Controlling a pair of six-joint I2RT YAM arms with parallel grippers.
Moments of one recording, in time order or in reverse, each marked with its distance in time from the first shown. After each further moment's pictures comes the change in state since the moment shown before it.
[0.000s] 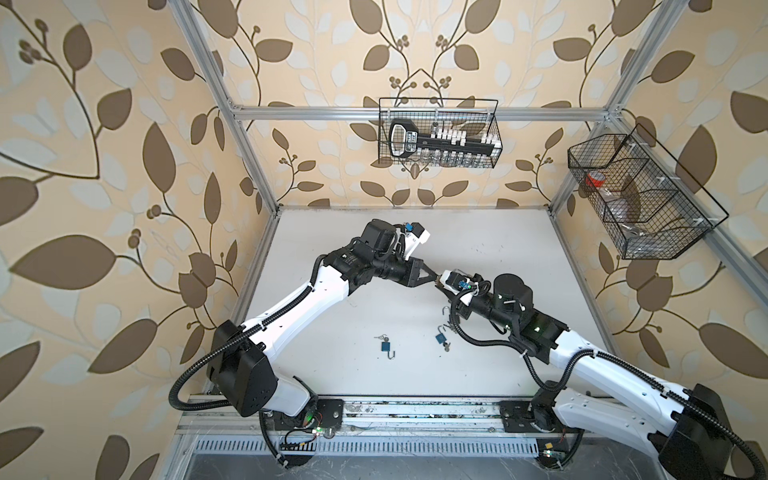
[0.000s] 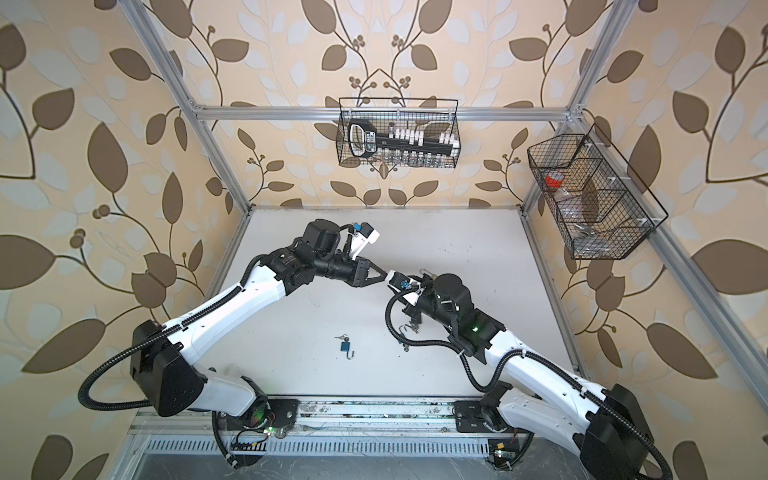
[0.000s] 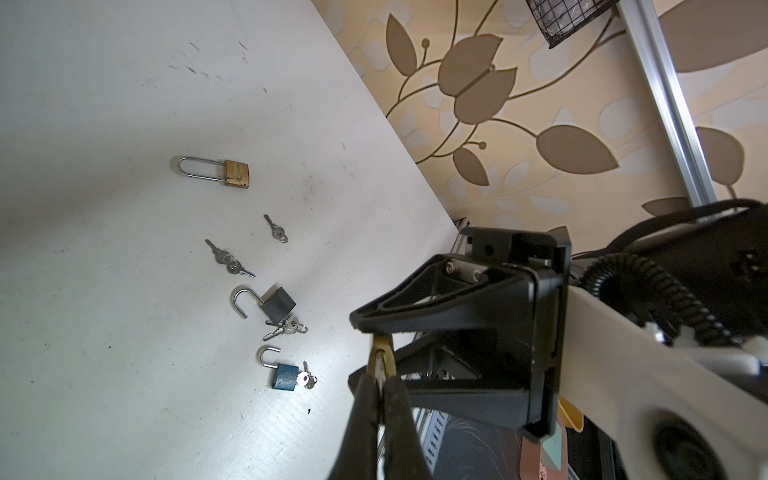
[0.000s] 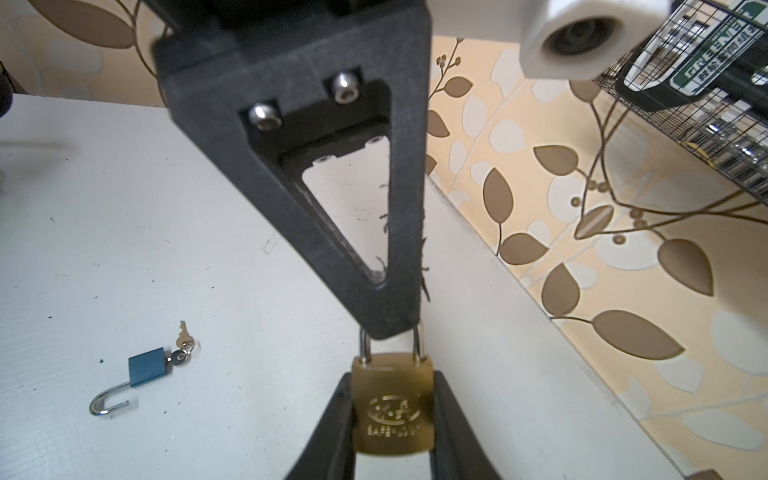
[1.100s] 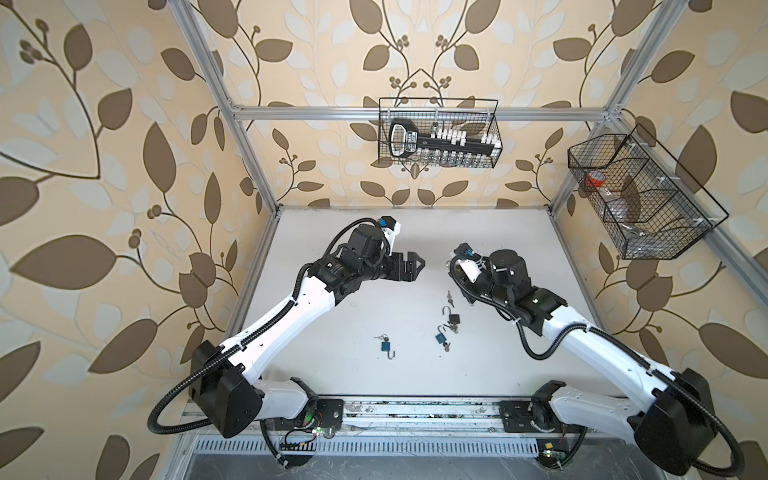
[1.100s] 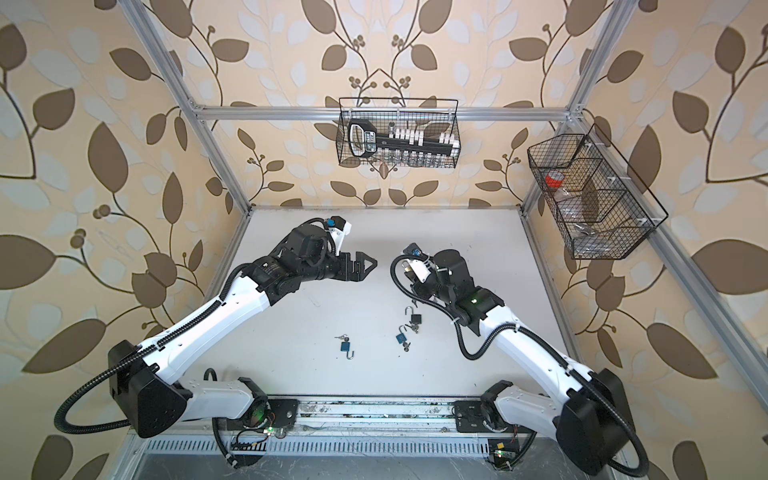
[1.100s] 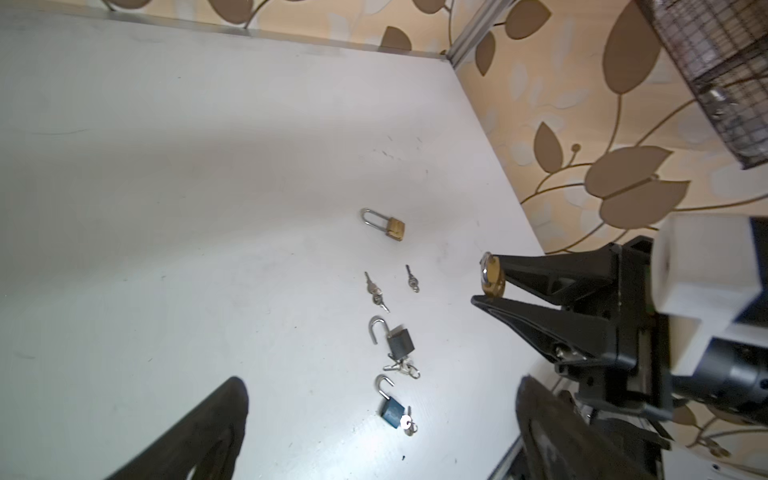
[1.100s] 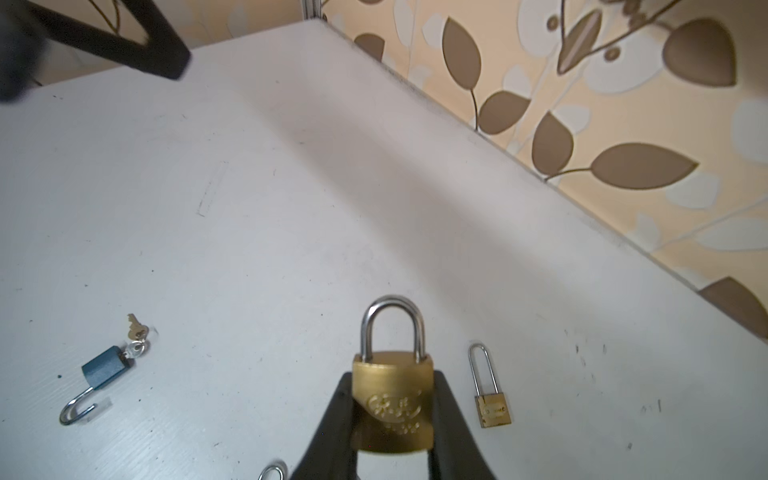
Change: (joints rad) left arm 0.016 -0.123 -0.082 -0.035 -0.519 -0.088; right arm -0.189 0.210 0.220 -0.342 0.010 0.220
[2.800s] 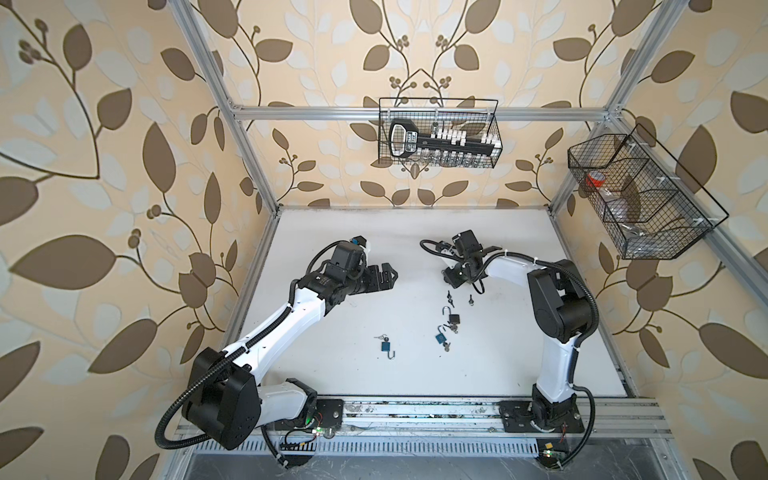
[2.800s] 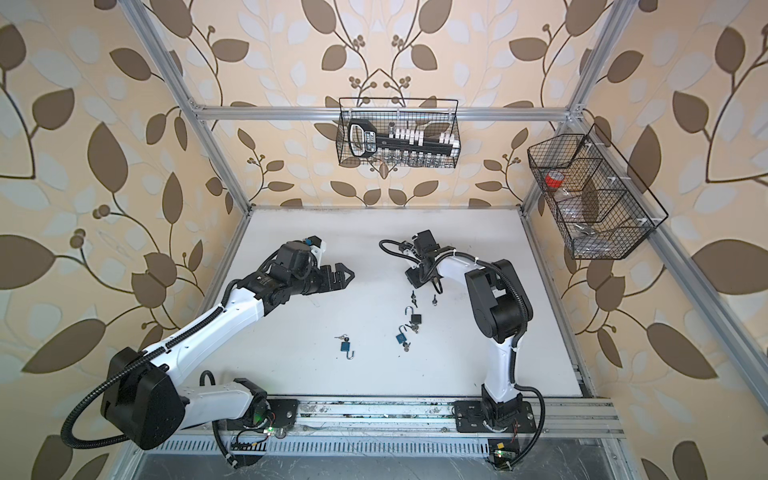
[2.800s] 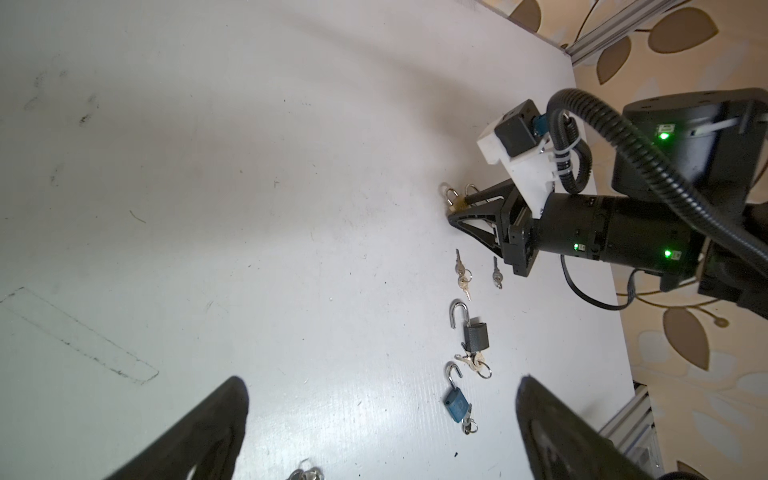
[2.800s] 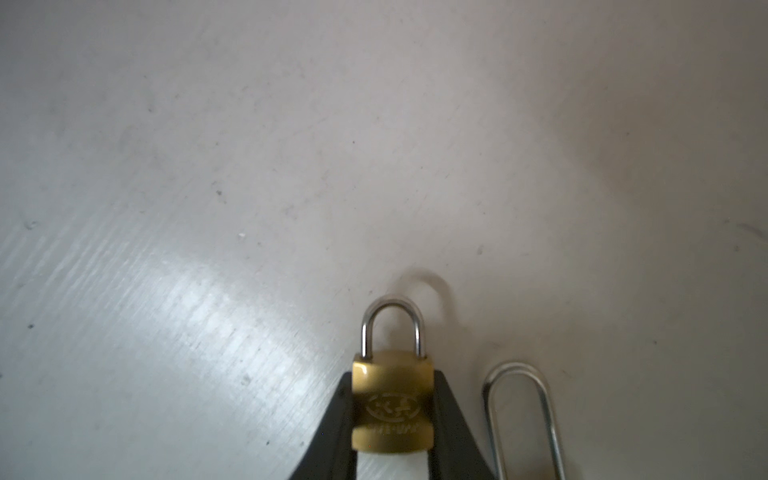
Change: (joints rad) left arm 0.170 -0.061 -0.262 0.082 0.039 -0.097; right arm -0.146 0.776 0.425 -0.186 0.000 -0.030
